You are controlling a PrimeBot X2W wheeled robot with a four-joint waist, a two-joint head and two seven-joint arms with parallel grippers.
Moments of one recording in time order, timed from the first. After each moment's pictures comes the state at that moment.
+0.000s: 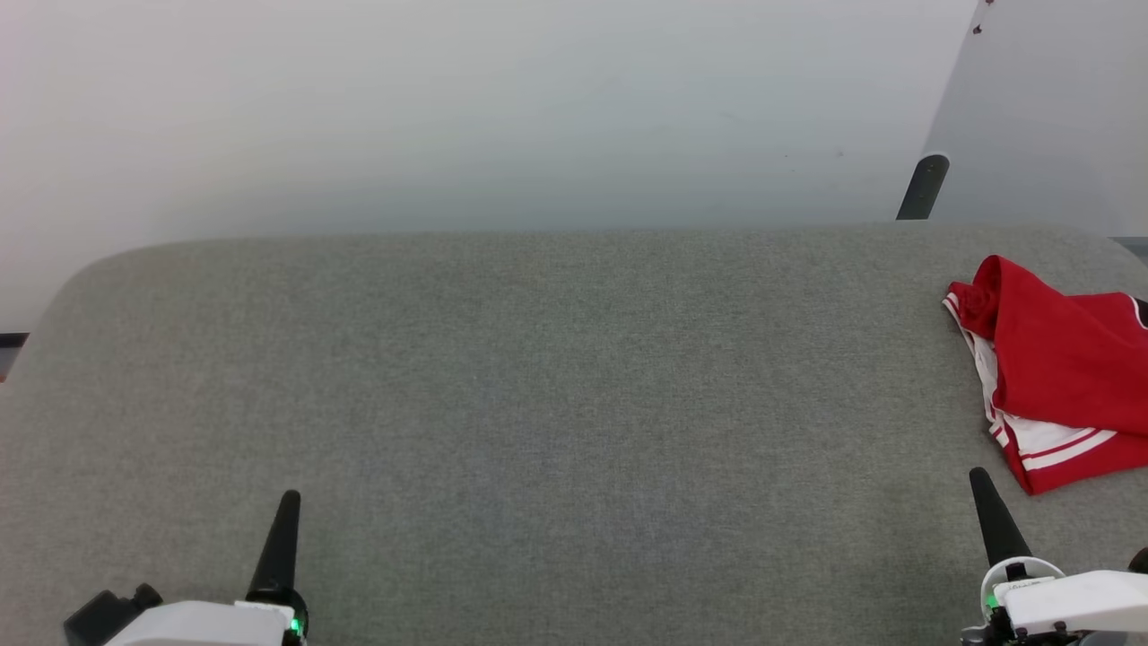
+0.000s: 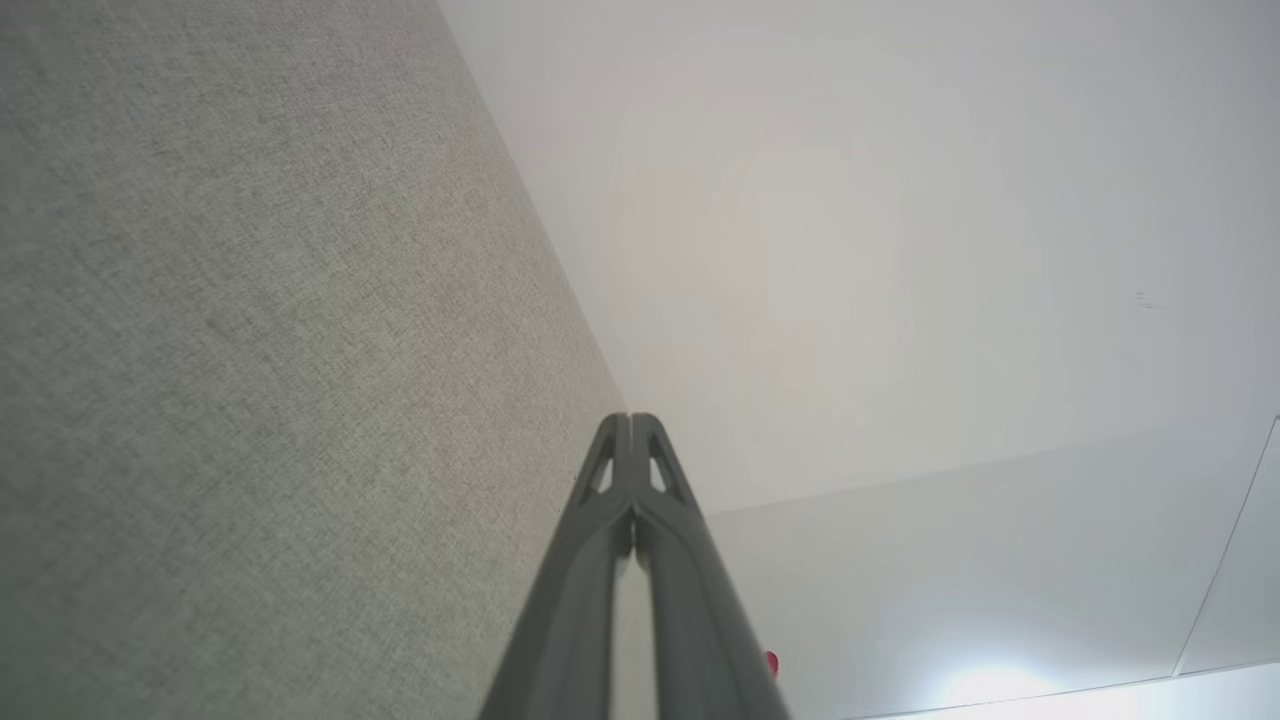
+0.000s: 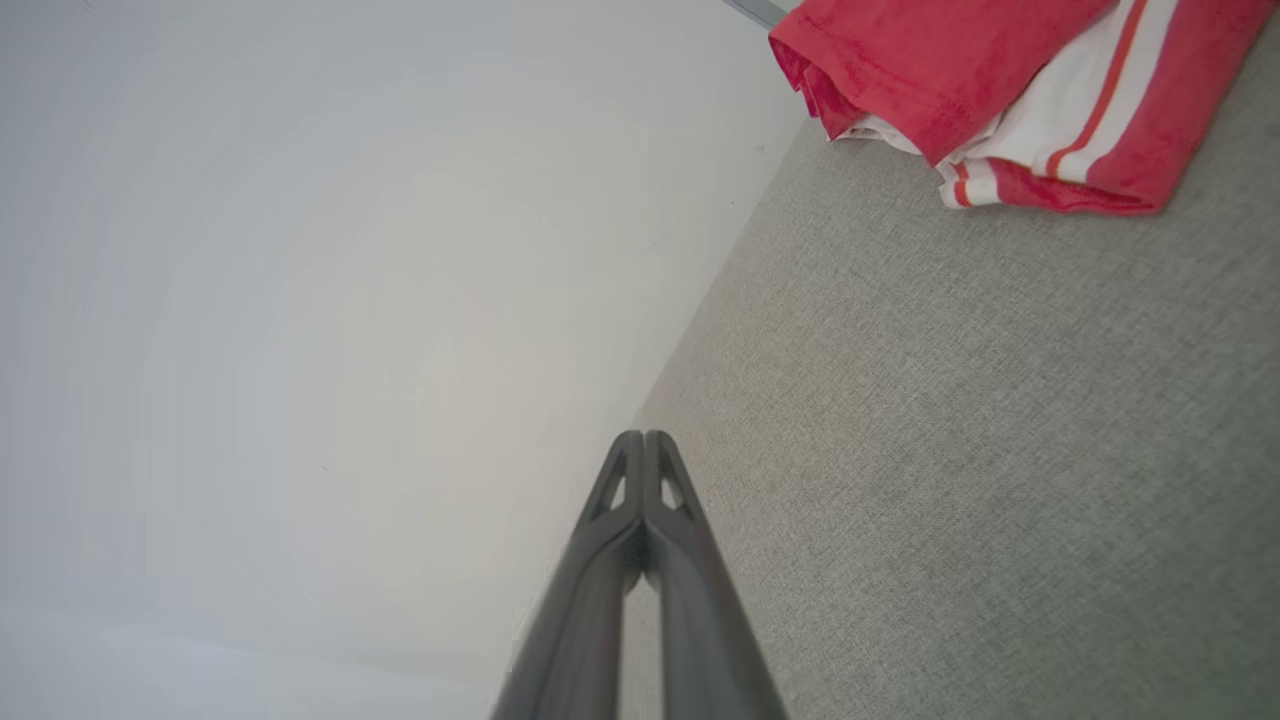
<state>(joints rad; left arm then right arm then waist) -0.02 0.11 0.11 0.22 -1.33 -0.13 0.02 -0.05 -0.08 -0.08 0.24 1.22 0.13 0.02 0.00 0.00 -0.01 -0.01</state>
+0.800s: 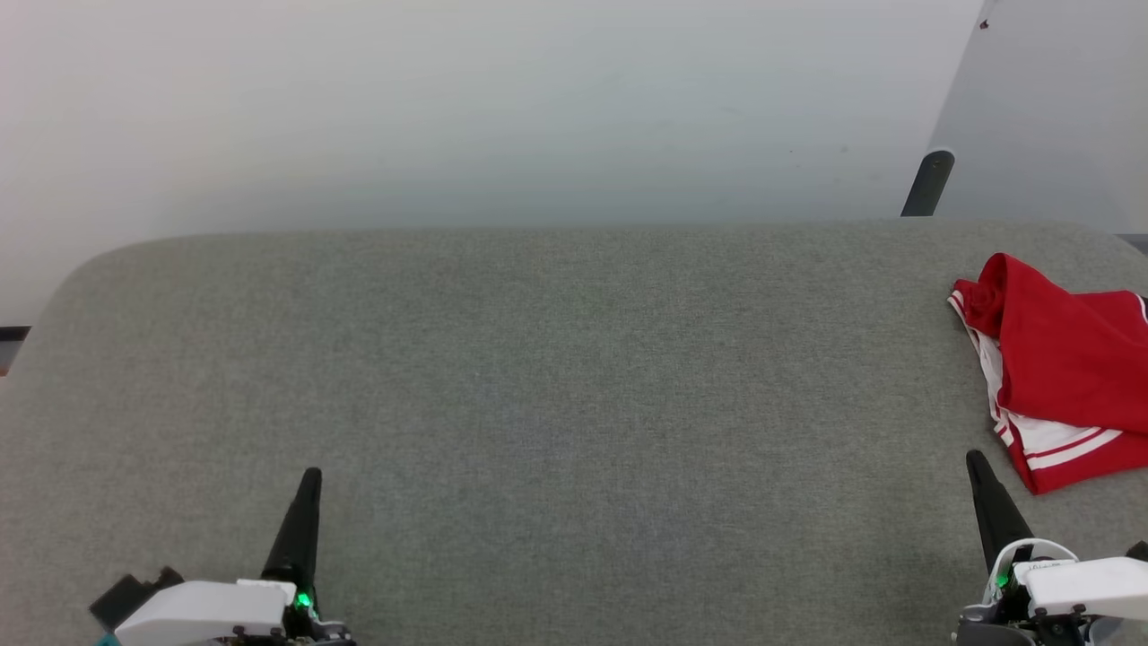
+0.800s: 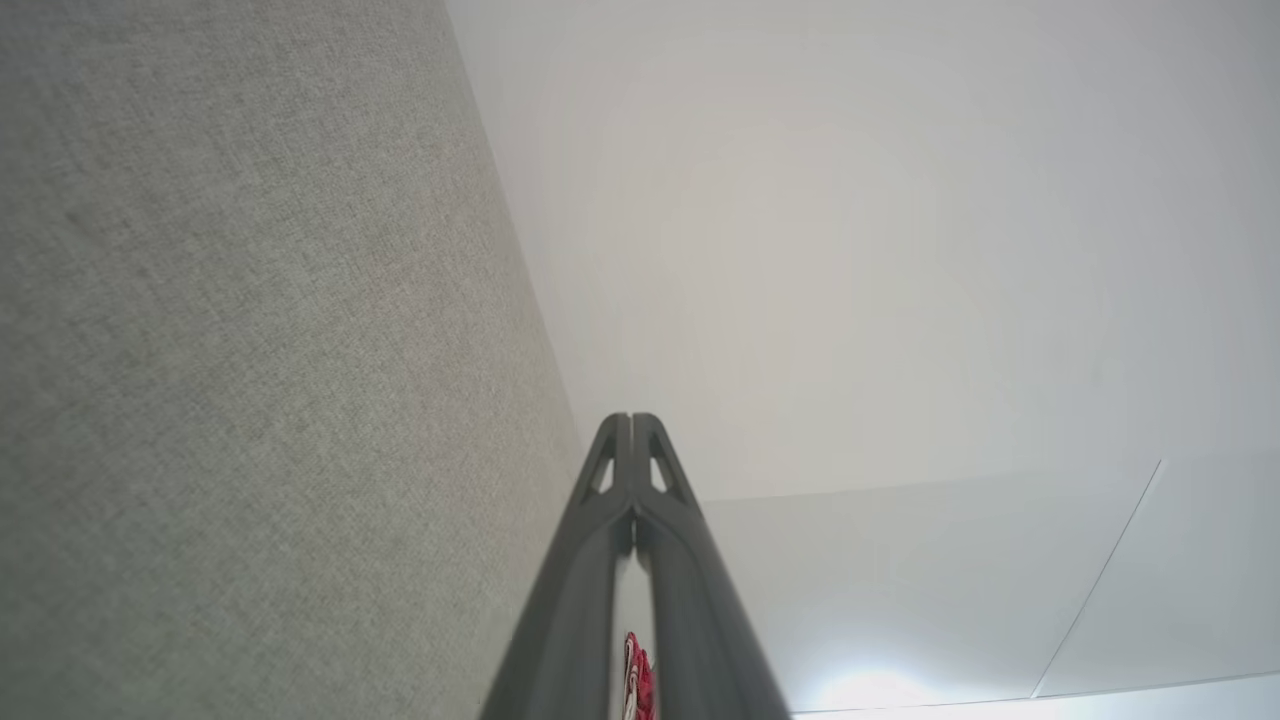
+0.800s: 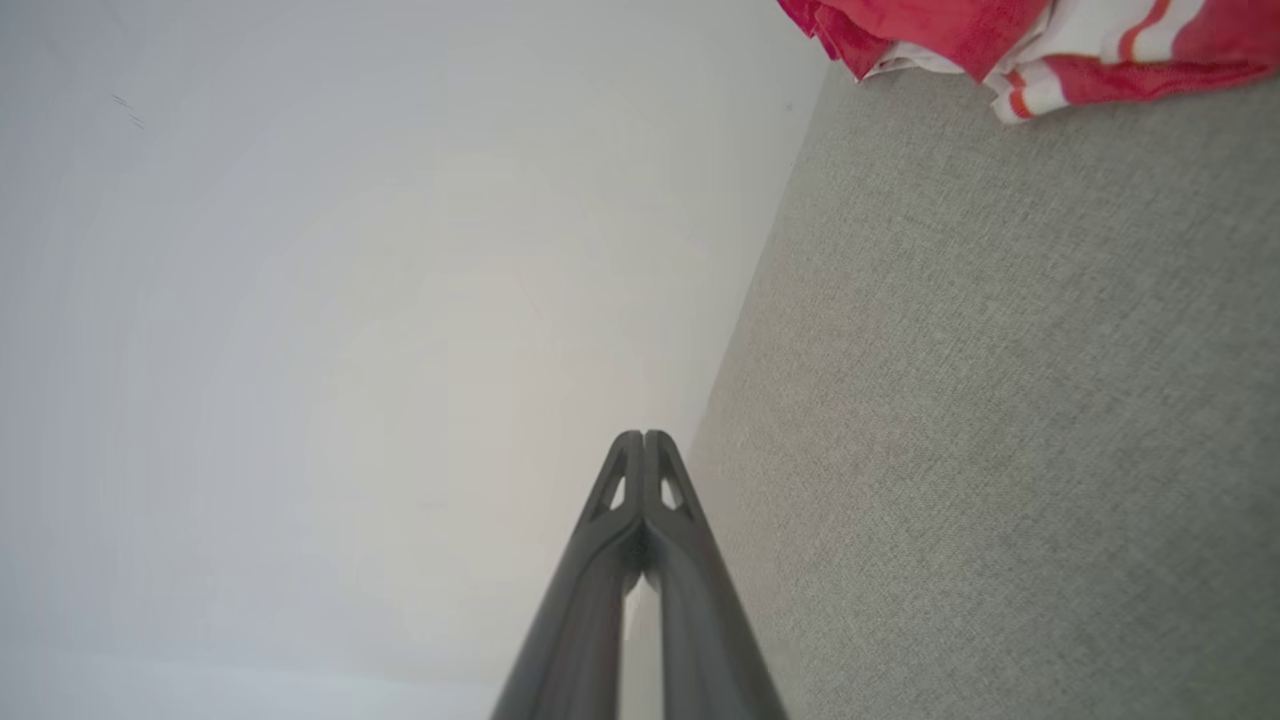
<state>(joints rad) -0.06 0.08 0.11 0.23 -1.47 -0.13 0.07 -0.08 -0.06 -0.10 0.24 1.42 0.13 0.07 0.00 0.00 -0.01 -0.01</state>
